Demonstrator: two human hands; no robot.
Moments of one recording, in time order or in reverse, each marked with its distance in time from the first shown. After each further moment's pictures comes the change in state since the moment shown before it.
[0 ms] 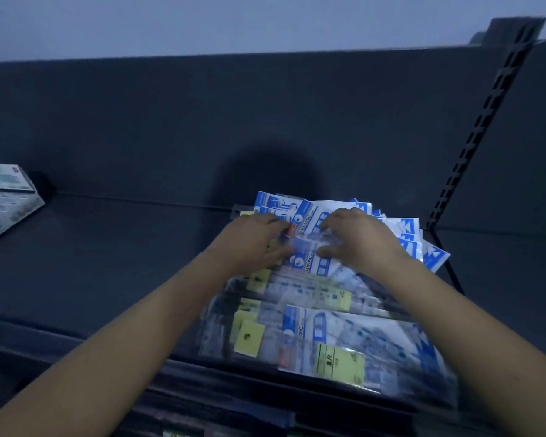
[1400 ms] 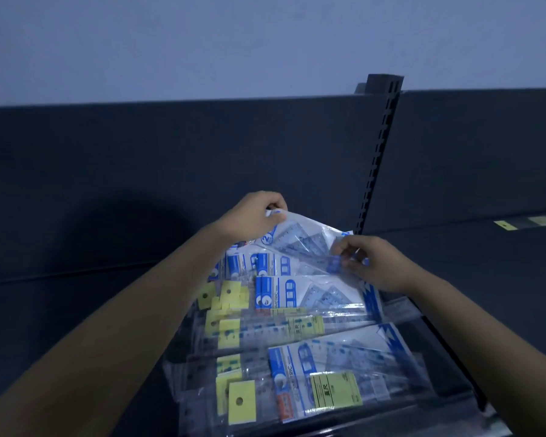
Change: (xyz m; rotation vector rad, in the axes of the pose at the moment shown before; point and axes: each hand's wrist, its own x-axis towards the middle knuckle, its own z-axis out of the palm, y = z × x) left_hand 0.113 0.015 -0.039 -0.701 0.052 0.260; right_hand -0.062 0.049 -0.023 0.462 0.114 0.317
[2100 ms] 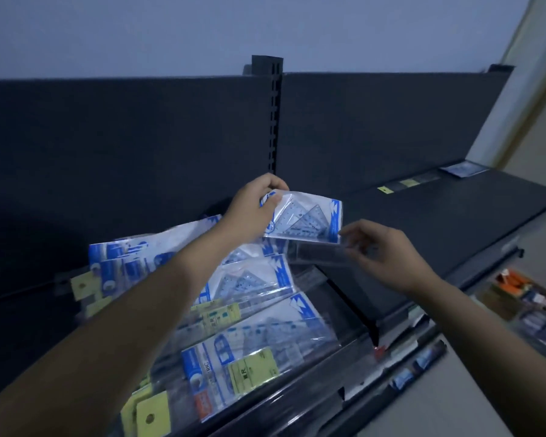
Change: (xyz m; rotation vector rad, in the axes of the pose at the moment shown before) left_hand 0.028 0.098 0.101 -0.423 0.020 0.201; right_hand -0.124 0.032 -0.059 -0.093 0.408 0.121
